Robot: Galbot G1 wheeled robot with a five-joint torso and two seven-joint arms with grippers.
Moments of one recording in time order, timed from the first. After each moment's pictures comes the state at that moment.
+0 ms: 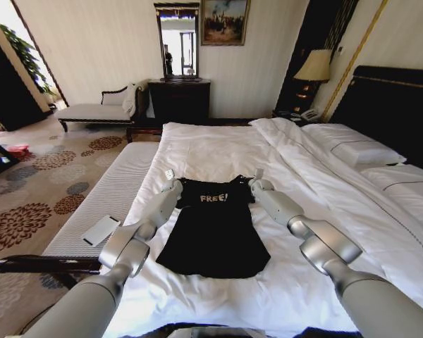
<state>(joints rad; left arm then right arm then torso) 0.13 -1.52 -0.05 -0.52 -0.87 0.24 -0.30 -0.08 1.24 -0.29 0.52 1.01 -0.20 0.08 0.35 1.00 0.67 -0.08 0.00</state>
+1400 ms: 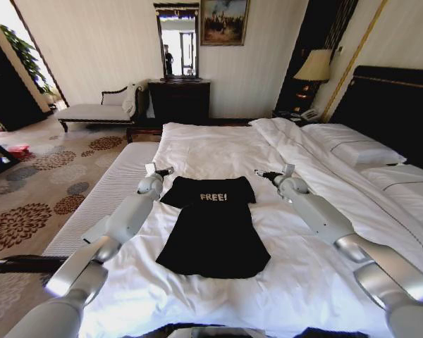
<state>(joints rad) 0.41 -1.08 0.06 -1.29 -0.89 0.29 -0.37 -0.42 0.81 -0.11 1.25 1.06 -0.24 0.08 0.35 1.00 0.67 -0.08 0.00</state>
